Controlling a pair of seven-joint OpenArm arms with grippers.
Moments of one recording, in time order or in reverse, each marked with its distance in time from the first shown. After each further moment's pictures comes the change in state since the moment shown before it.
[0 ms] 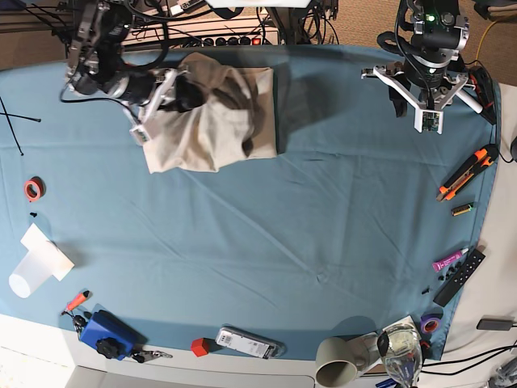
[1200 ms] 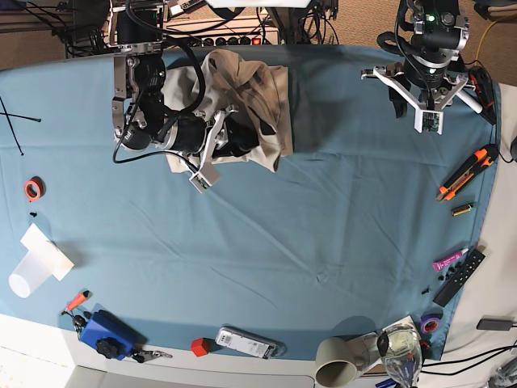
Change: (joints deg) left arm 0.0 0.0 0.0 0.0 0.0 0.0 -0.4; right arm 16.2 -0.2 -18.1 -14.8 -7.1 0.5 10.9
